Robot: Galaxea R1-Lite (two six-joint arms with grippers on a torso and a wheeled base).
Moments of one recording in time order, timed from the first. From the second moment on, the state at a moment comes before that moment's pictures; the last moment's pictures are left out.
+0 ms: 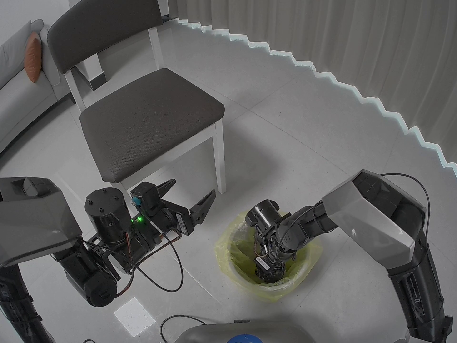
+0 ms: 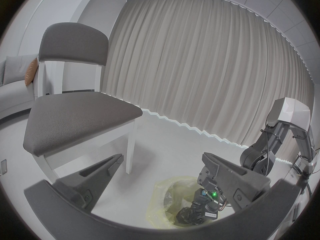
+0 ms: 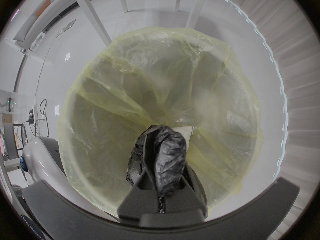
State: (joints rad) left arm -0.50 2.02 -0.48 -1.55 -0.05 -0.09; right arm 0.62 2.56 -1.58 0.19 -0.25 -0.13
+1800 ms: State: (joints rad) left arm -0.50 2.02 -0.48 -1.55 -0.05 -0.09; right arm 0.61 2.57 -1.62 0.11 -0.26 -0.06
